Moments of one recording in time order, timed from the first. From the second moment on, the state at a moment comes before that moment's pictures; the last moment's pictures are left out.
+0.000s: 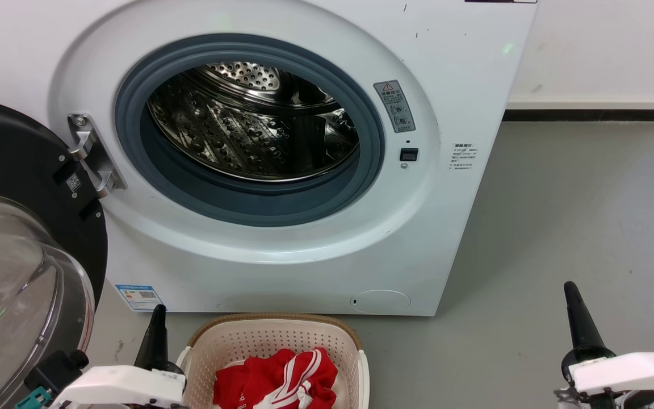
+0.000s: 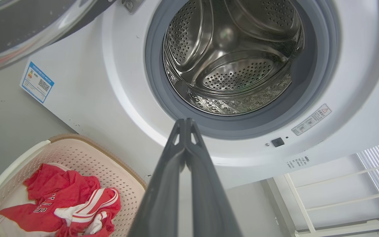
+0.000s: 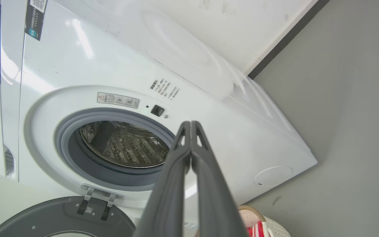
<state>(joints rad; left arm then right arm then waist) 0.01 0.06 0.06 0.18 -0.94 -0.08 -0.04 0.01 -0.07 -0.04 0.17 1.03 0.13 -0.08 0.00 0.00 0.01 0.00</state>
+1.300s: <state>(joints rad) -0.06 0.05 0.10 0.22 -1.35 -0.11 0.05 -0.06 -0.08 -0.06 0.22 1.40 0.13 0.02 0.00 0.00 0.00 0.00</state>
